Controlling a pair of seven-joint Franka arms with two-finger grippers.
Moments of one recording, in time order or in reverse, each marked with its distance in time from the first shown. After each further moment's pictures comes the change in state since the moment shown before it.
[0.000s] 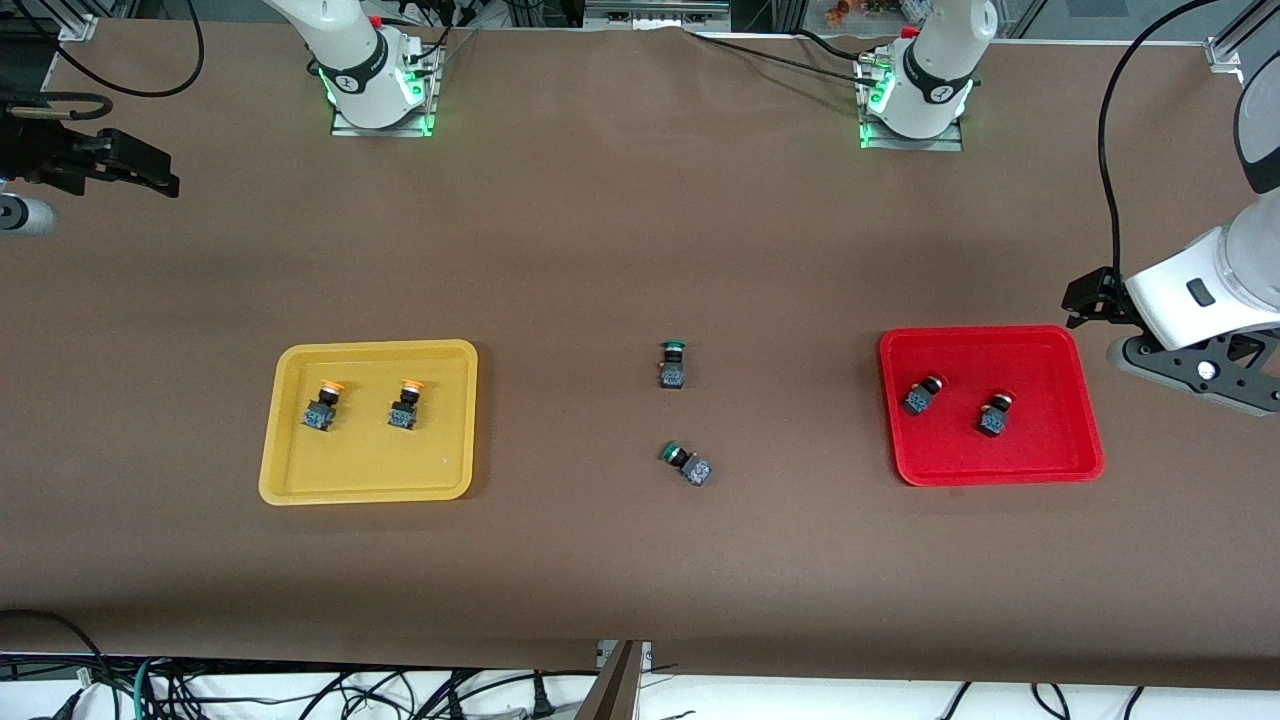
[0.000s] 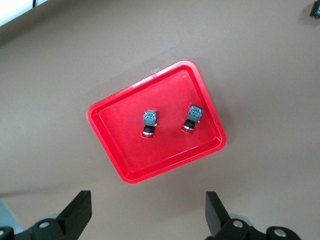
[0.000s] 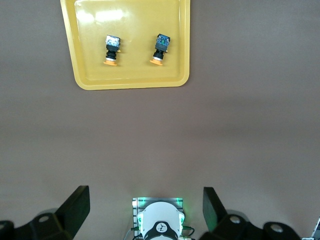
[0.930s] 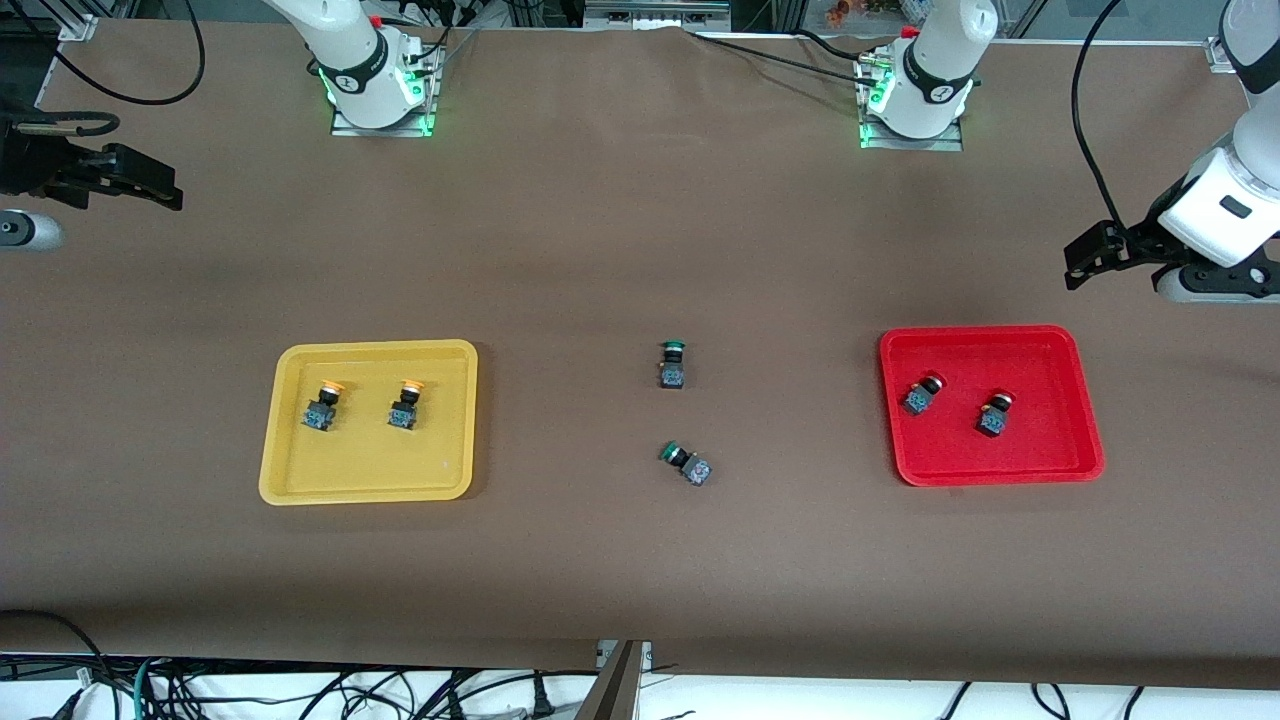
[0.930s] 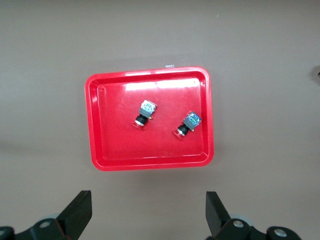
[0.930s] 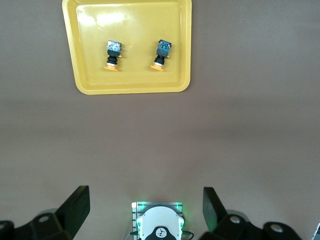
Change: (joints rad) left arm -0.260 -0.422 0.432 -0.604 -0.222 0.356 -0.216; right arm 0.000 0.031 0.005 0.028 0.000 0.010 -0.004
